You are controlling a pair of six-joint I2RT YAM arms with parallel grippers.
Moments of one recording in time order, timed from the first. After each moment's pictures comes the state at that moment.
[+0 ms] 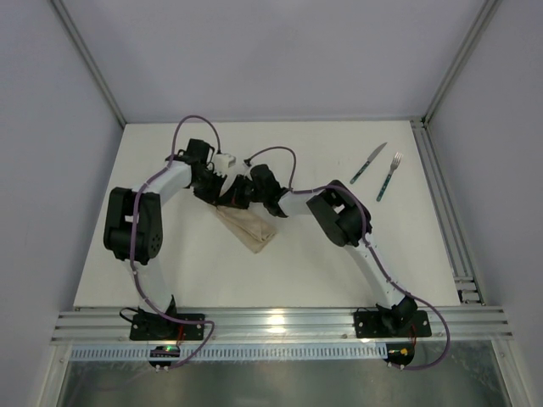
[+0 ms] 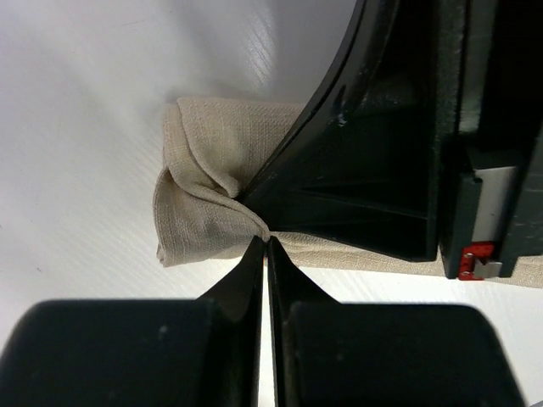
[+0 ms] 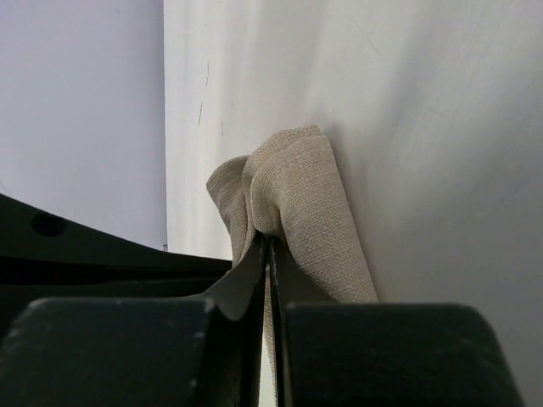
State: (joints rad) left arm -0.21 1.88 1.33 -0.66 0.26 0.32; right arm 0.74 2.44 1.57 0.49 -0.45 1.07
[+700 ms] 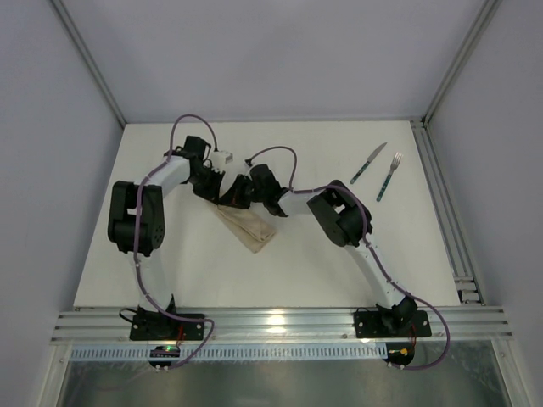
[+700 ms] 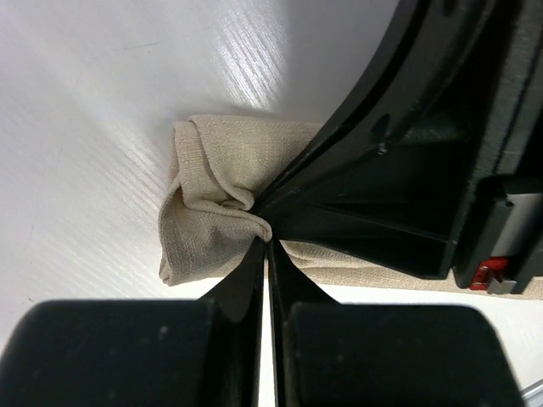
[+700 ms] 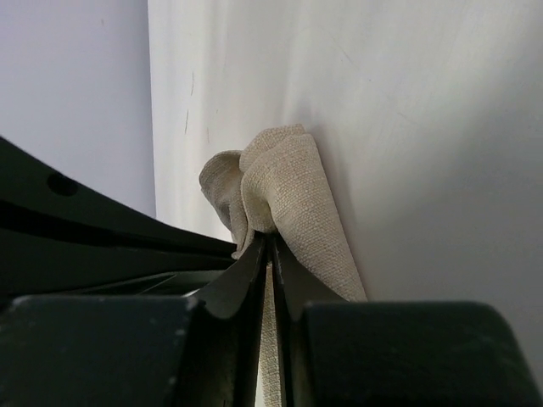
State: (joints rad) left arm -0.18 1.96 1.40 -0.69 0.33 0.30; right arm 0.74 2.45 1.59 0.46 -0.43 1.07
